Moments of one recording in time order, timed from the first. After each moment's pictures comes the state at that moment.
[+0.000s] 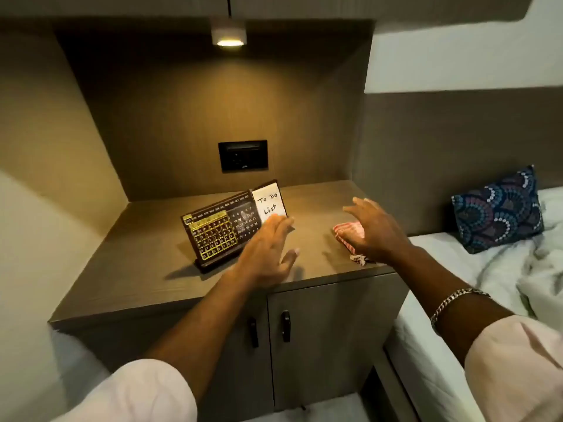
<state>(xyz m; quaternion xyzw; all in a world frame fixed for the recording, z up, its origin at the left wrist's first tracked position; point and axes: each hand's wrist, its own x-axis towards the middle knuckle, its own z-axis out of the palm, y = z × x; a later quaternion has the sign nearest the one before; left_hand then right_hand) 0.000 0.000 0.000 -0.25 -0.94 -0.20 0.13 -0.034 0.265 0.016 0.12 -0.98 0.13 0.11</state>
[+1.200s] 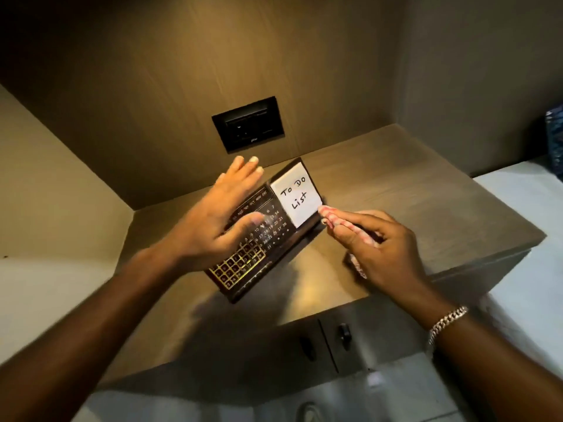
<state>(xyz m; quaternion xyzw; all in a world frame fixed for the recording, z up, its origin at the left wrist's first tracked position) -0.099 -0.116 0.073 -0.33 -0.92 -0.19 0.05 -0.047 0.145 -0.020 0.08 -0.77 0.60 0.20</state>
